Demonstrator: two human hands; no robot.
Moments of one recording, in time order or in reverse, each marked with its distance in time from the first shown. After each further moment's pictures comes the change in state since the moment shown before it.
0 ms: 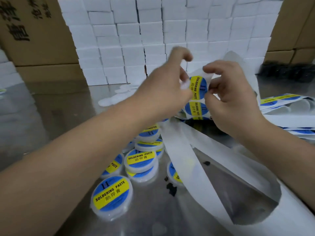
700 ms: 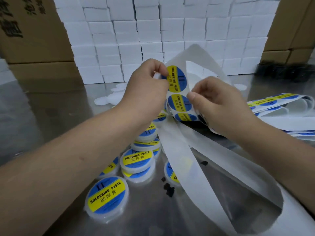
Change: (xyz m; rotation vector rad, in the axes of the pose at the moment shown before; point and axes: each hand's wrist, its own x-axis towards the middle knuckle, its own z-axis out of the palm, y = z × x) left_hand -0.010 -0.006 0.001 -0.425 0.238 -0.392; right_hand -0.002 0.001 0.004 0.033 -0.151 0.290
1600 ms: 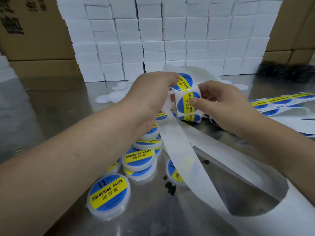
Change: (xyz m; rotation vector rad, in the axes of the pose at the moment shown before) left_hand -0.006 0.007 0.001 -0.198 -0.140 -0.289; right_hand 0.005 -0.001 -0.008 -0.088 -0.124 0.183
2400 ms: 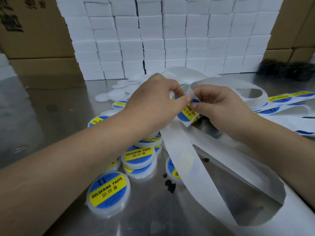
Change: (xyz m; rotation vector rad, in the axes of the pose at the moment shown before) left_hand 0.004 -0.021 -0.008 0.878 -0.012 0.459; right_hand -0.006 -0.002 0.010 0.382 -0.152 -0.107
